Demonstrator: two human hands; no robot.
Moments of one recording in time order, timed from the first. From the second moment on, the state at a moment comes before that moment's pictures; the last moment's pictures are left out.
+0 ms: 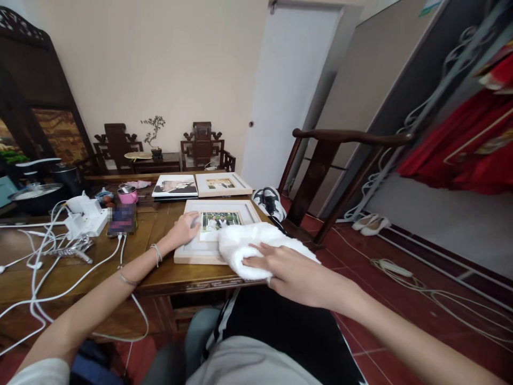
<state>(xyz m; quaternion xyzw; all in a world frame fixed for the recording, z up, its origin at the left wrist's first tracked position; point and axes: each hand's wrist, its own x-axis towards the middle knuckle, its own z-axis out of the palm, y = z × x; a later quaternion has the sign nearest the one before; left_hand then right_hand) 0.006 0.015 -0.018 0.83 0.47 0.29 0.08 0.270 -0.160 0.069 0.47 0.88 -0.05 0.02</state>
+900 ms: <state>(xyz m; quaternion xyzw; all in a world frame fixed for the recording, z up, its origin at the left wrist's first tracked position) 0.008 0.014 -0.011 0.85 0.44 0.29 0.05 0.272 -0.128 0.076 0.40 0.91 -0.09 0.01</state>
